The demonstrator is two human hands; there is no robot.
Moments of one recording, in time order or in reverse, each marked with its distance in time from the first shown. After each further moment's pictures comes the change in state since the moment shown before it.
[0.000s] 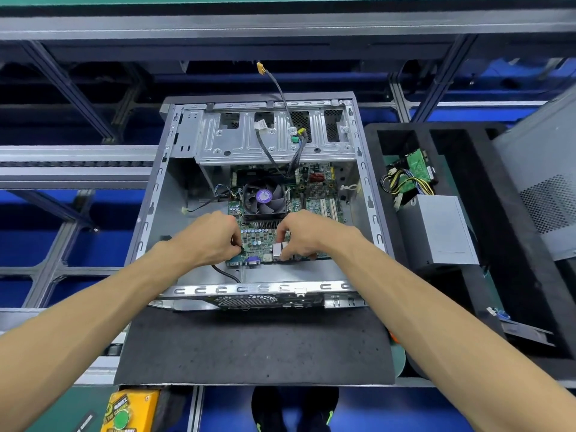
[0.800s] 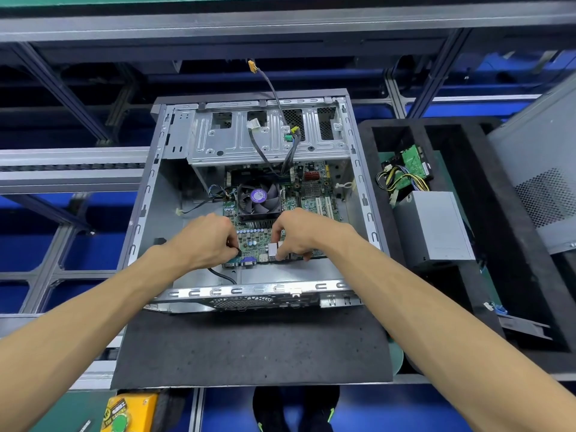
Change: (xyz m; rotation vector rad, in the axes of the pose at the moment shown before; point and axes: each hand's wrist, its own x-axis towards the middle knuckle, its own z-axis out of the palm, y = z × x) left_hand 0.001 0.001 0.002 -0.013 0.025 -0.010; right_hand 0.005 0.003 0.000 0.097 -0.015 0.045
